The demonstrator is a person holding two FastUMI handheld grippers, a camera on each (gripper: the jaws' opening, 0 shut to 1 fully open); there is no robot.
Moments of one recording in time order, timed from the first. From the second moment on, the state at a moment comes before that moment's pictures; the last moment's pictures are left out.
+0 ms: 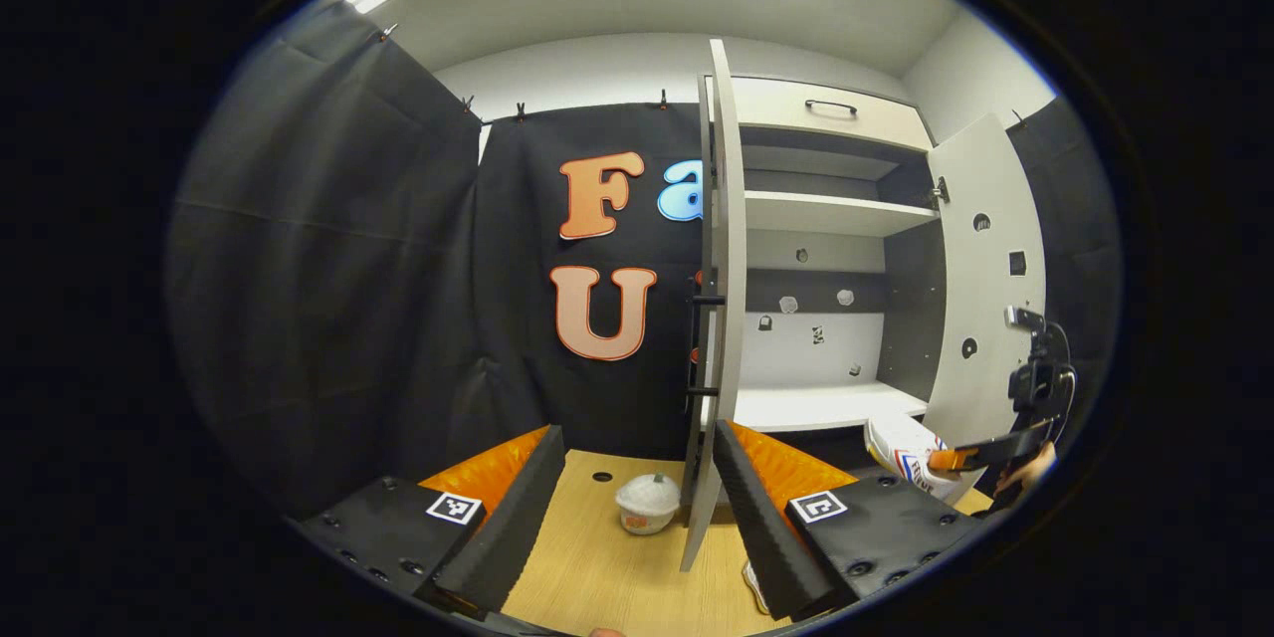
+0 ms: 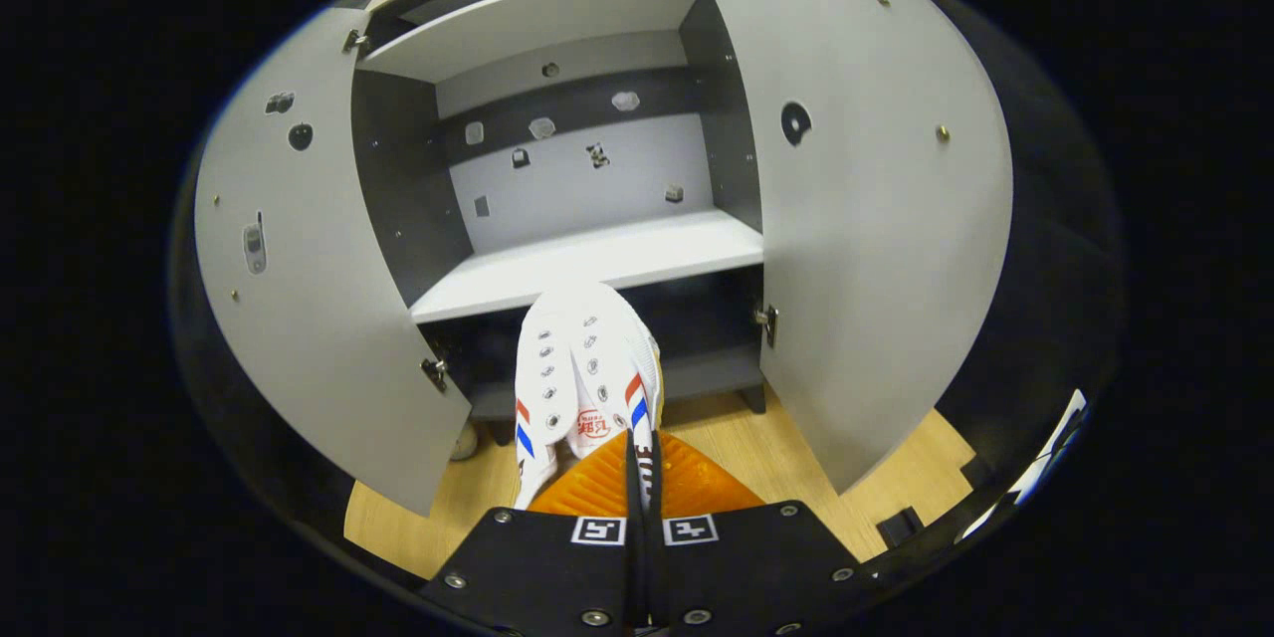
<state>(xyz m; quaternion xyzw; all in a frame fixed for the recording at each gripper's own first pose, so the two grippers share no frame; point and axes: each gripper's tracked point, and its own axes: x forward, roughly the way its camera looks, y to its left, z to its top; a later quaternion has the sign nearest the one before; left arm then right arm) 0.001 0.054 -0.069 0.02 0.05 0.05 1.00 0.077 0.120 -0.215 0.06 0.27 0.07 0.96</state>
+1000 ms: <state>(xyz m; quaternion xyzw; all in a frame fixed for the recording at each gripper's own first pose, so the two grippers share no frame) 0.030 0.008 -0.114 0.03 0.07 0.06 1.00 0.061 0.101 -0.207 0.07 0.26 0.03 0.96</state>
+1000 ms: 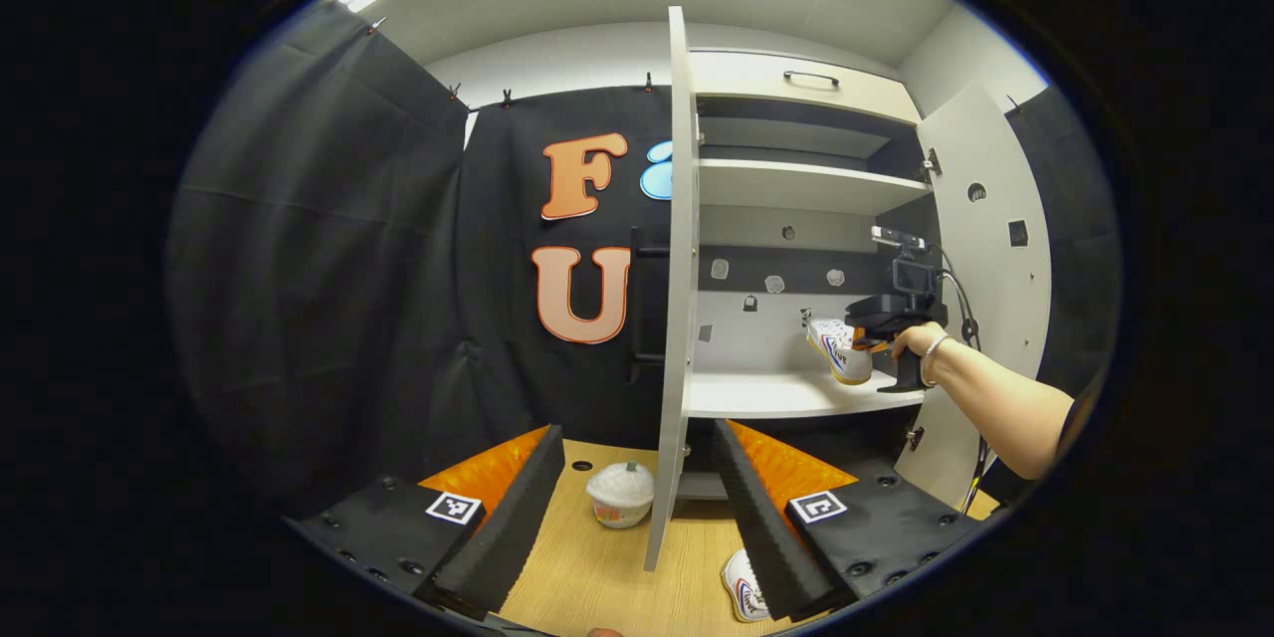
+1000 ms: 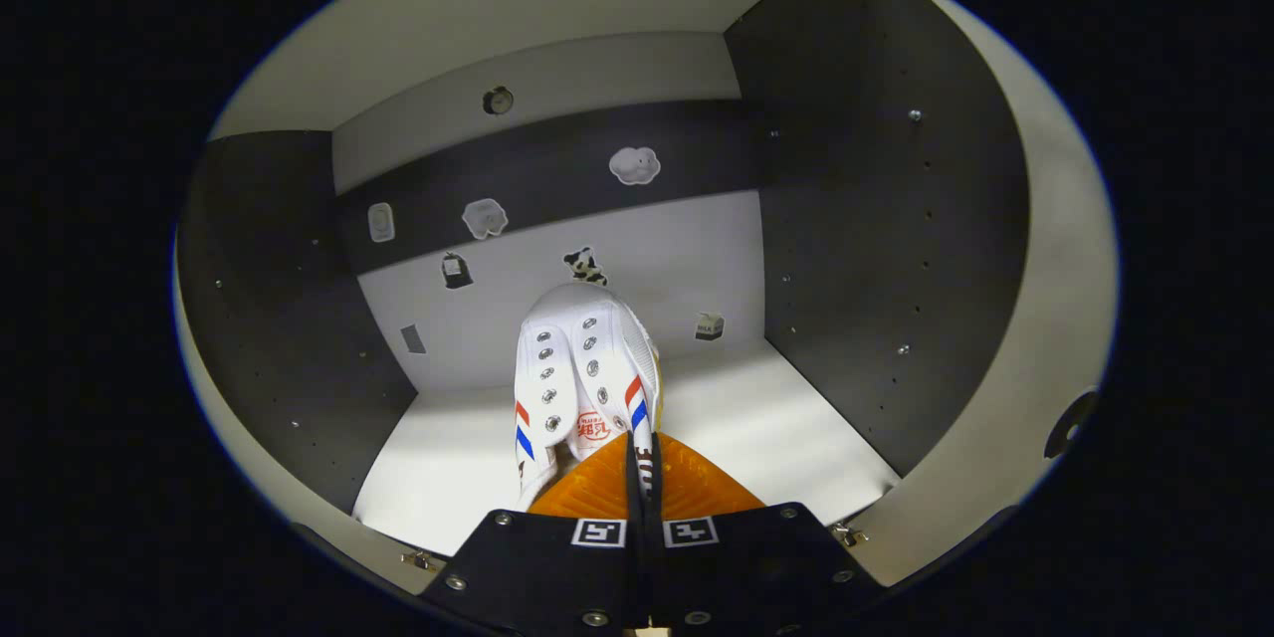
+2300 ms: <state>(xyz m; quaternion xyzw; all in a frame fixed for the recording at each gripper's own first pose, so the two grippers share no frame) 0.050 -0.084 -0.212 0.01 0.16 0.00 0.99 -0.161 0.078 -0.019 0.03 0.05 0.13 0.99</state>
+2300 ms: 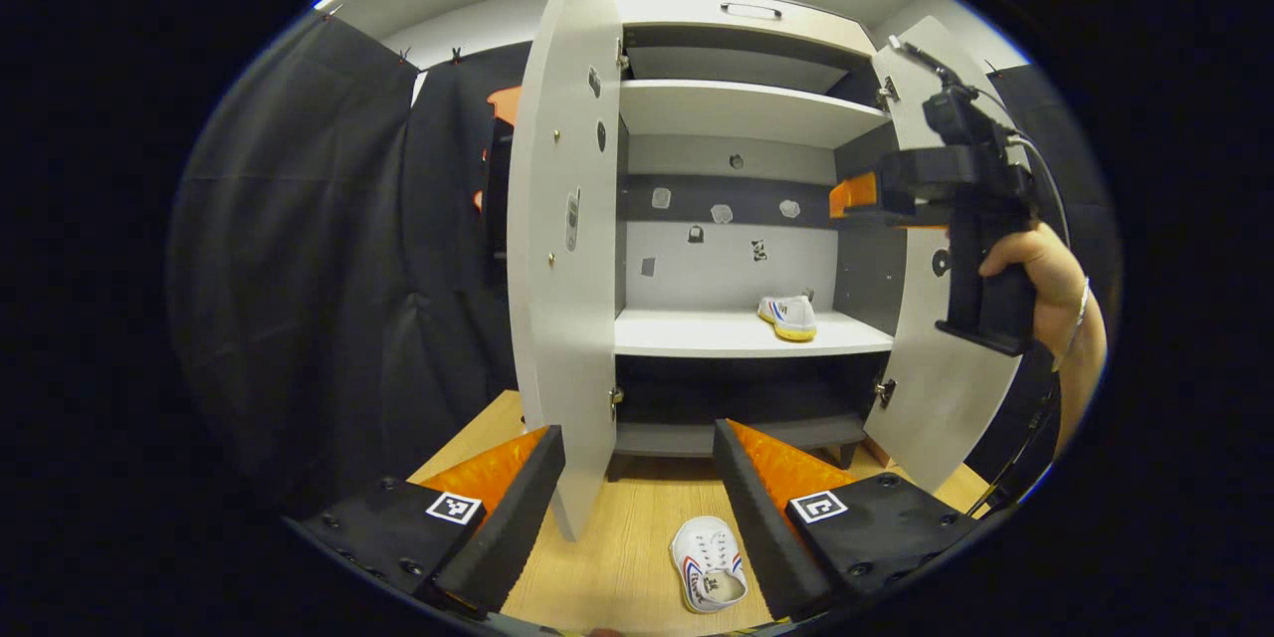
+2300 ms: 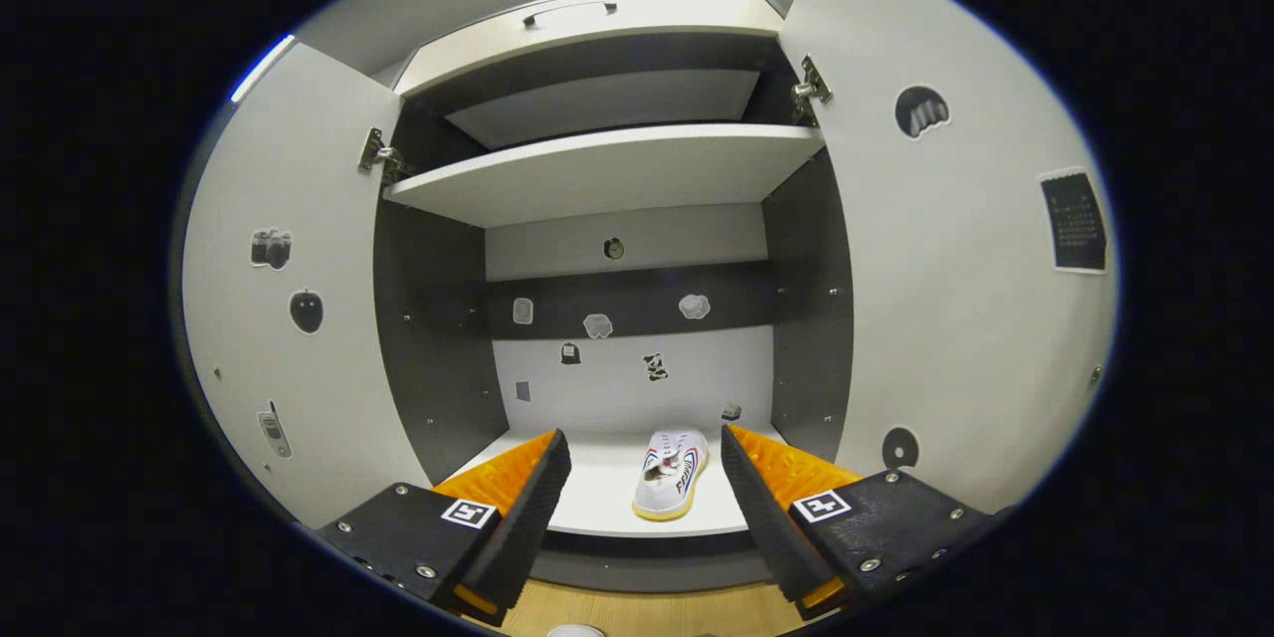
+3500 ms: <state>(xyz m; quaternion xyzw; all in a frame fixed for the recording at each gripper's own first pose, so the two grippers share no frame) 0.018 -0.108 -0.547 0.02 0.47 -0.04 0.88 -0.284 -0.042 -0.007 -0.04 0.02 0.01 1.00</state>
